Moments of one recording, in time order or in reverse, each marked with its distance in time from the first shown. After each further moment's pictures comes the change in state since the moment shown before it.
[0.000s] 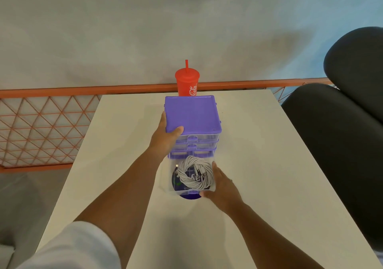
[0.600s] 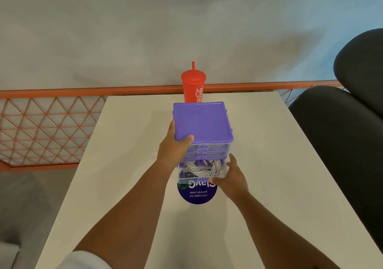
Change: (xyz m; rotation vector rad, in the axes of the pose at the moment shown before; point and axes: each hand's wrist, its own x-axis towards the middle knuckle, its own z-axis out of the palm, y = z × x) left_hand -0.007 -0.007 0.009 0.064 0.046 -0.050; right_hand 0.032 0.000 -0.018 0.318 0.147 0.155
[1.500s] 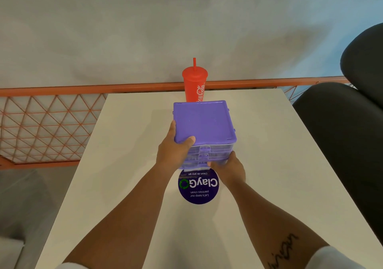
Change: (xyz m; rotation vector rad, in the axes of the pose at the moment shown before) left_hand -0.008 -0.005 0.000 0.002 0.029 0.018; right_hand 0.025 -0.014 0.010 -0.008 0.090 0.119
